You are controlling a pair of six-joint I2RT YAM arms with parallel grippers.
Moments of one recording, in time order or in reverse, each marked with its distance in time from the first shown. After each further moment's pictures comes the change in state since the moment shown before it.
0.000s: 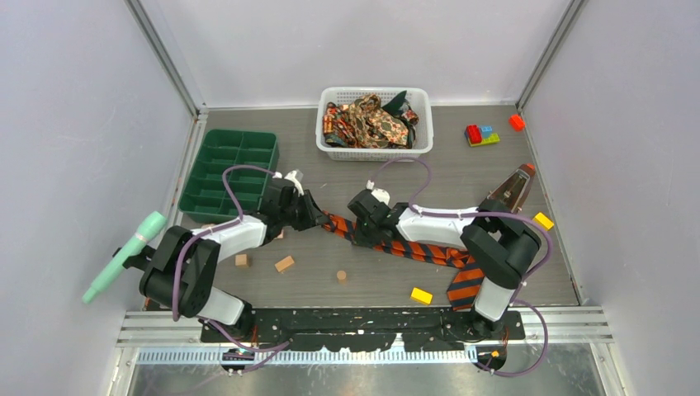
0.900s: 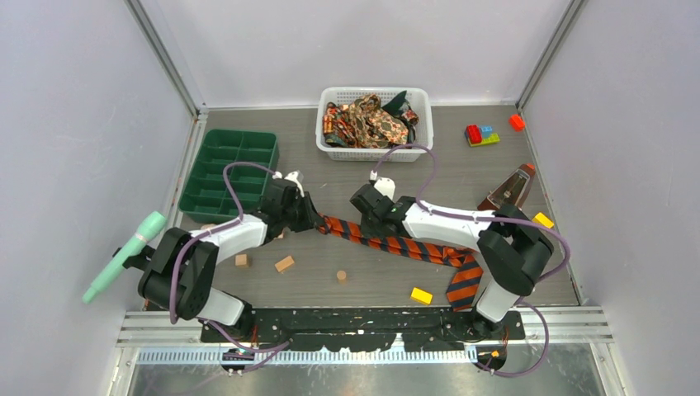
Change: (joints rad) left arm -0.016 -0.012 0.015 -0.089 -0.094 0.080; right arm -0.002 -0.096 0.047 -0.137 0.152 -0.104
